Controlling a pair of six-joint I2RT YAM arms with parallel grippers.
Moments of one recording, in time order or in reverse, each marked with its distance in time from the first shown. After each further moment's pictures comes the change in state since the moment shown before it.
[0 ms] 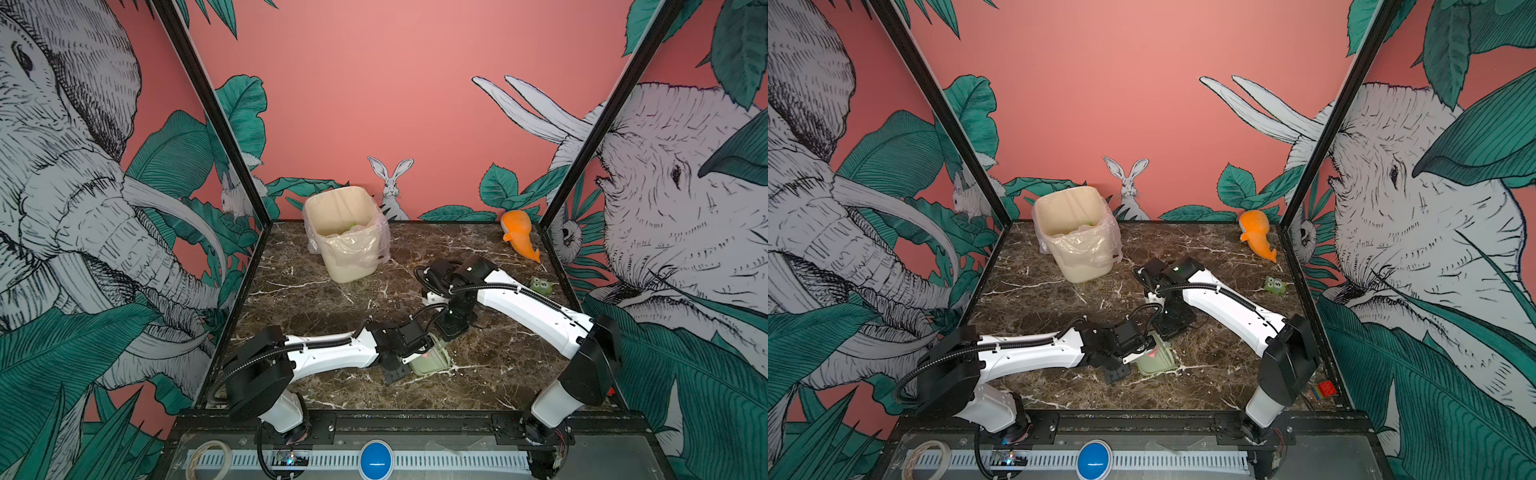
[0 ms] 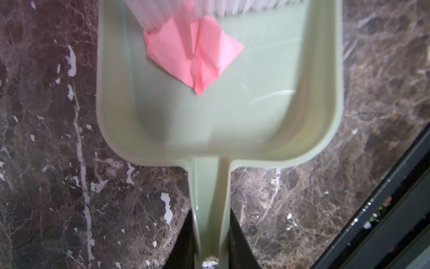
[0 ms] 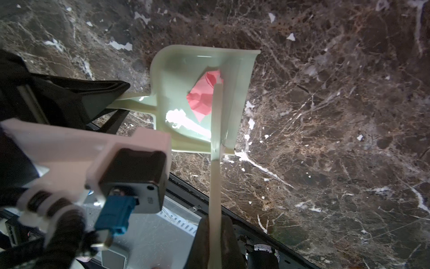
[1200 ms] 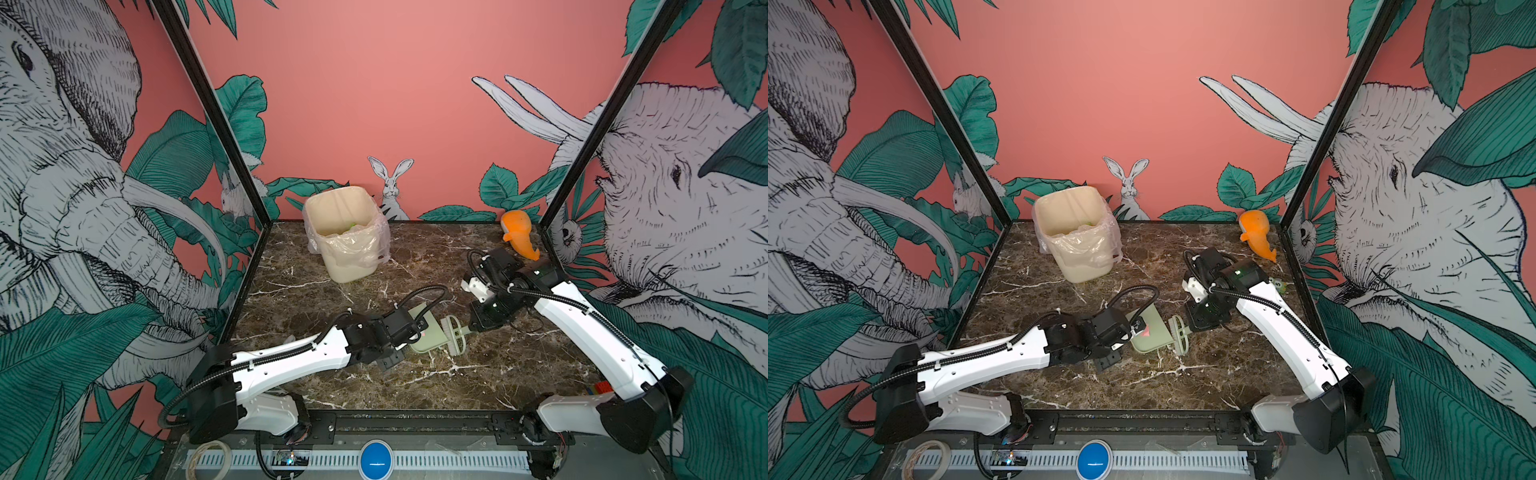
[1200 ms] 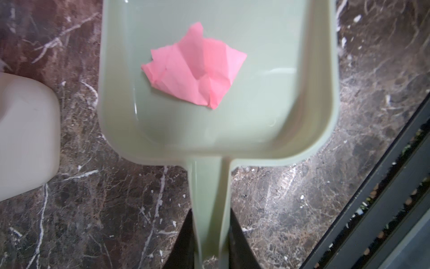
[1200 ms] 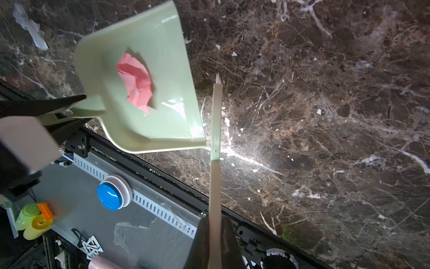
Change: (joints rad) left arm 0.035 -0.248 0.097 -0.128 -0.141 -0.014; right arm -0.276 -0.312 -0.148 0.055 -0.088 0.011
